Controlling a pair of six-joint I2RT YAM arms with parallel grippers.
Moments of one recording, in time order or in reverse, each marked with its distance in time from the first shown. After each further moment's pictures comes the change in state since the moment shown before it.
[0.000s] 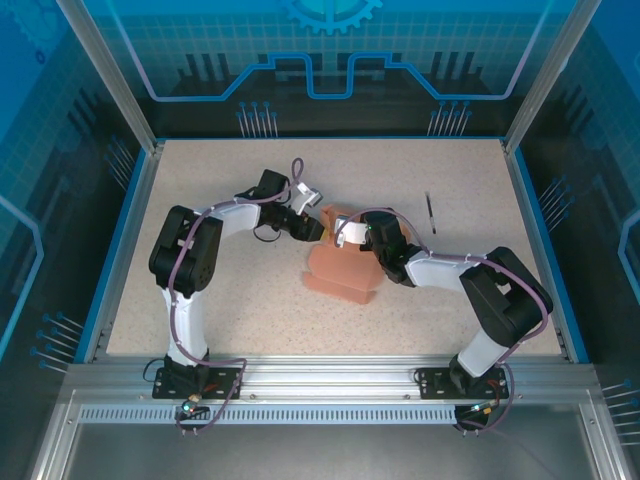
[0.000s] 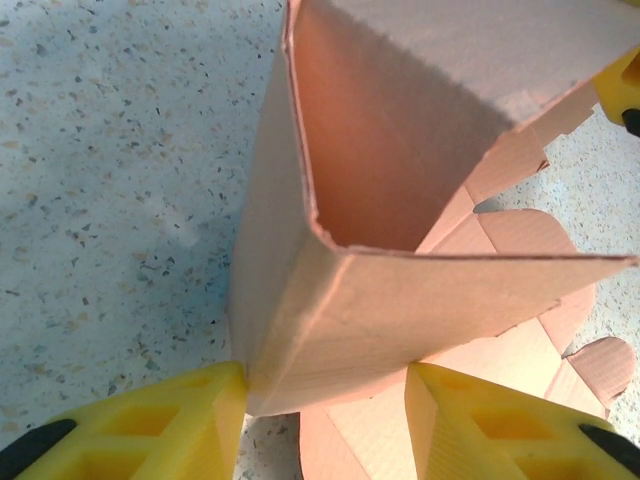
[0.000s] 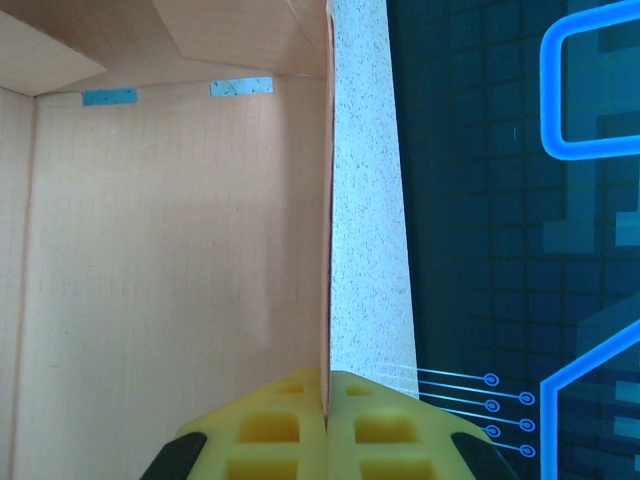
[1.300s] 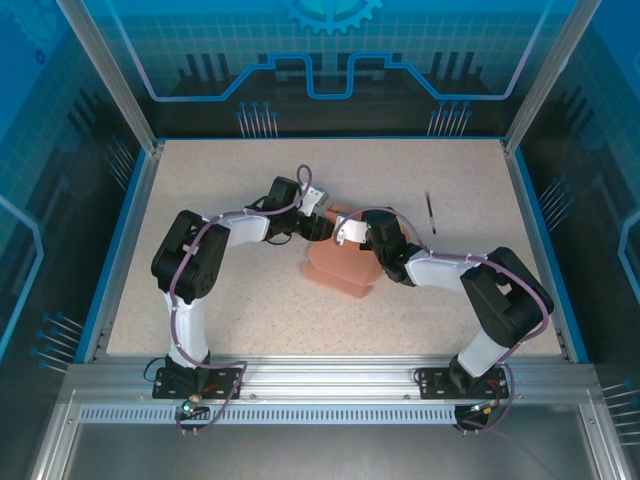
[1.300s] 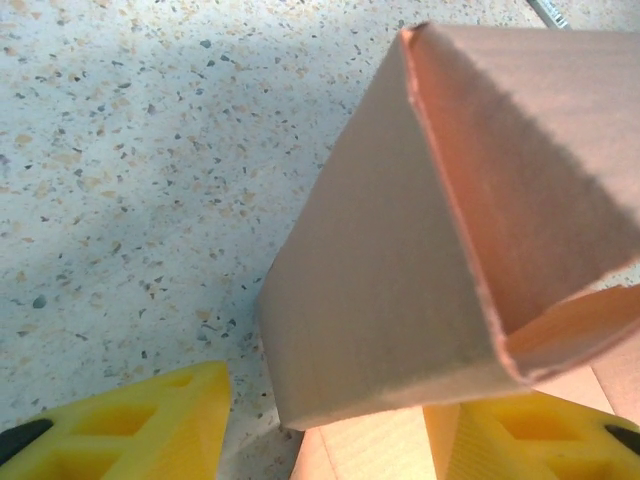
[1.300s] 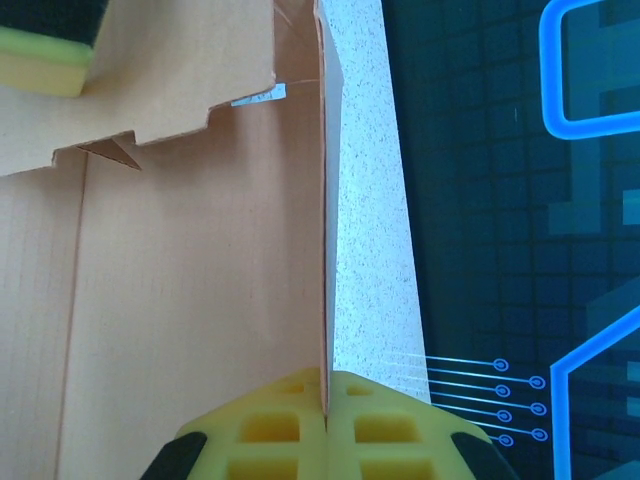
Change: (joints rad) left arm -0.082 -0.032 -0.099 0.261 -0.279 -0.219; right arm 0.002 -0.004 0.009 -0.023 0.015 0.052
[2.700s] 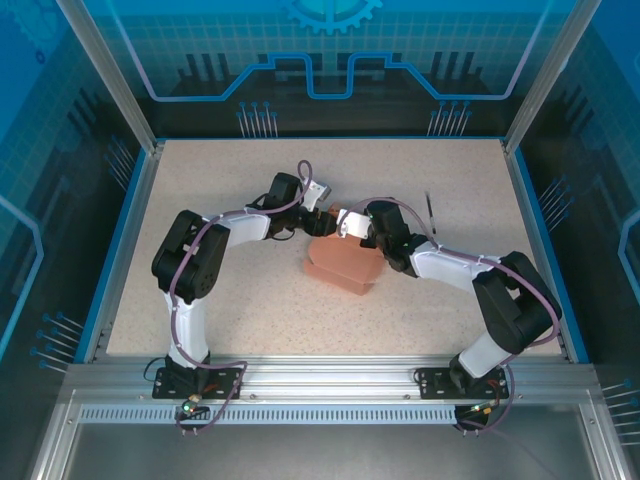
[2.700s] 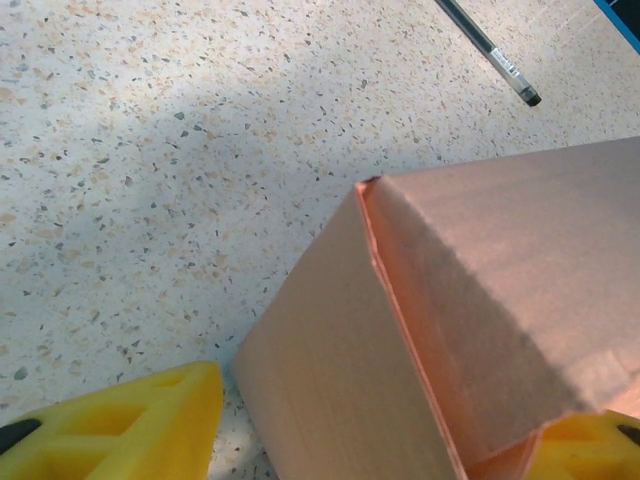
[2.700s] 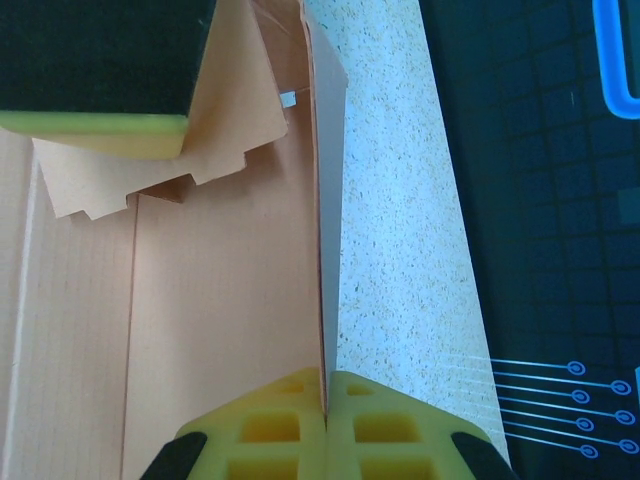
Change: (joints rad) left arm -0.005 0.000 0.021 0.056 0.026 -0.023; right arm -0.029 -0.049 0.089 -0.245 -0.109 0.140
